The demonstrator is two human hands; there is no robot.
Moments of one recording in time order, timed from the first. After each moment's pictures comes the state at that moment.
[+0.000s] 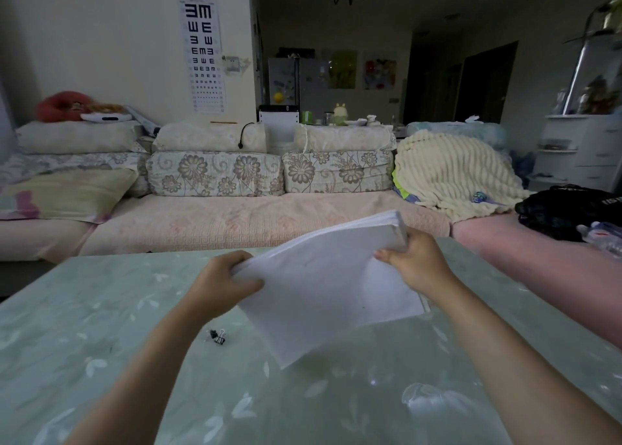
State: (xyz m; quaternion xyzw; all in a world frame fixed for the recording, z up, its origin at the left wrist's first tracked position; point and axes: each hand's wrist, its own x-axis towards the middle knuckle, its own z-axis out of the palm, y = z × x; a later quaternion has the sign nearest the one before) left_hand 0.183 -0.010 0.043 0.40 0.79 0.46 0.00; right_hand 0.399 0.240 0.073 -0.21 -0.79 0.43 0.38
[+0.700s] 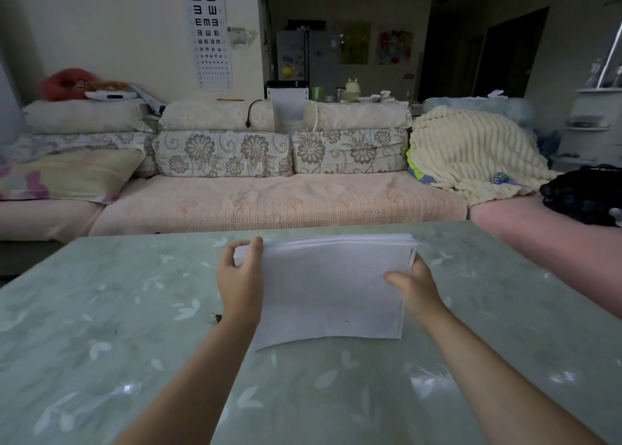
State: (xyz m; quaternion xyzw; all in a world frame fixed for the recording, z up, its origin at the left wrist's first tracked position) left_hand 0.206 0.046 0.002 0.10 0.61 0.79 -0.03; right_hand 0.360 0.256 -0.024 -0.26 -0.68 0.58 0.37
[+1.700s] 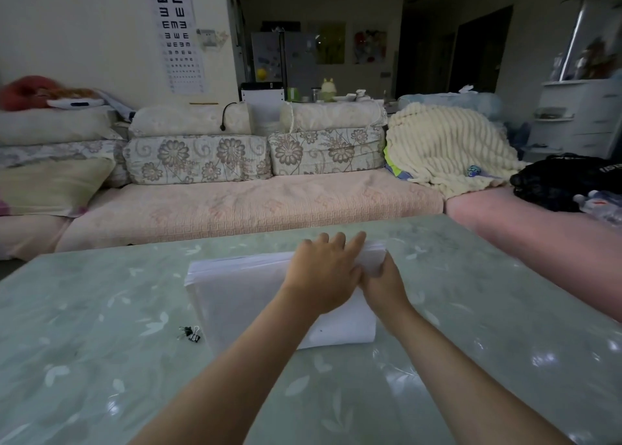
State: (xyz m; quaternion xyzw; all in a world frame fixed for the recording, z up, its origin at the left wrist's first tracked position) left_hand 0.281 0.150 0.030 0.56 0.77 0.00 -0.31; right_hand 0.365 0.251 -0.025 -0.23 -0.68 0.56 0.41
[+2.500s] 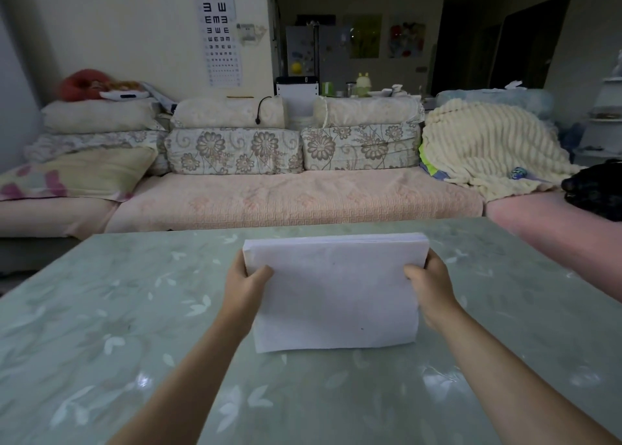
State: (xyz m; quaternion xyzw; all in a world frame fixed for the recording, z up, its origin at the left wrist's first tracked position) left_hand 0.187 0.027 -0.022 0.20 0.66 0.72 0.07; right_hand 0.352 0.252 -0.024 -0.31 -0.64 0.58 0.40
